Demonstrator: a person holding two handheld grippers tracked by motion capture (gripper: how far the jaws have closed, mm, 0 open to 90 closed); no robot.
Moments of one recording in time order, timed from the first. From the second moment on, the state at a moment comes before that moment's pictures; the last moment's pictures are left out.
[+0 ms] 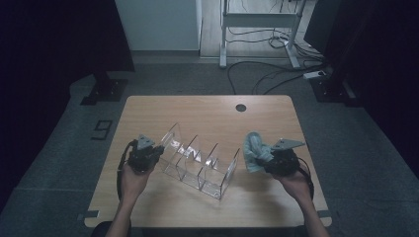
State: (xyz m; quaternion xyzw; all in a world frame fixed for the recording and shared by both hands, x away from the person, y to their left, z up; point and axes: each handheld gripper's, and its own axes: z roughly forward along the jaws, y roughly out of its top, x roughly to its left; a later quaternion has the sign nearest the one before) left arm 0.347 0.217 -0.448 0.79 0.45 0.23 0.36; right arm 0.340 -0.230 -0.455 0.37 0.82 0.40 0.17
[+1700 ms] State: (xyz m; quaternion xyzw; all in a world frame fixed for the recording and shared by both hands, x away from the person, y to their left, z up) left arm 0.347 0.212 -0.451 0.77 0.46 0.24 0.36; right arm 0.302 -0.163 -0.448 0.27 0.85 0.41 0.16
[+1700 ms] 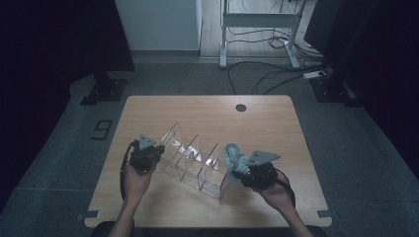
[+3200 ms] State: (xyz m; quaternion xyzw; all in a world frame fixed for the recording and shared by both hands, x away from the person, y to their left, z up) left arm 0.347 0.211 -0.452 0.77 0.47 0.24 0.36; right arm 0.258 -0.135 -0.469 0.23 0.89 0.39 0.11
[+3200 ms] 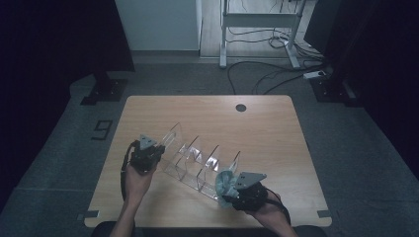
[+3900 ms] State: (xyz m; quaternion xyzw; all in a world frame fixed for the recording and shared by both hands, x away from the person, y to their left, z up) left arm 0.348 0.214 -0.452 0.77 0.46 0.23 0.37; right arm 0.272 -0.129 -0.499 0.23 0.91 0.35 0.08
